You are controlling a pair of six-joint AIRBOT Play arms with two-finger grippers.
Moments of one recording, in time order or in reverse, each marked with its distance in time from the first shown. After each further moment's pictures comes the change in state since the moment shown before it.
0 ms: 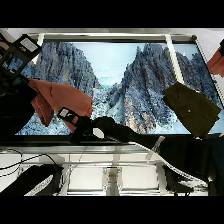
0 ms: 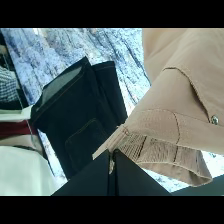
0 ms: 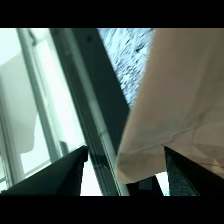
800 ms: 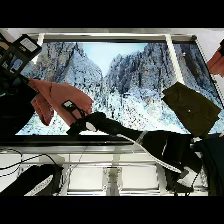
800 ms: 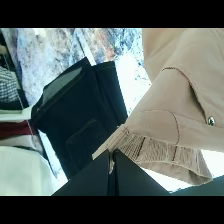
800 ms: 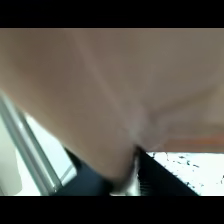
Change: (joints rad) left arm 0.000 0.000 0.000 0.002 0.002 0.000; right arm -0.048 -0.193 0.195 -0.104 0.109 0.433
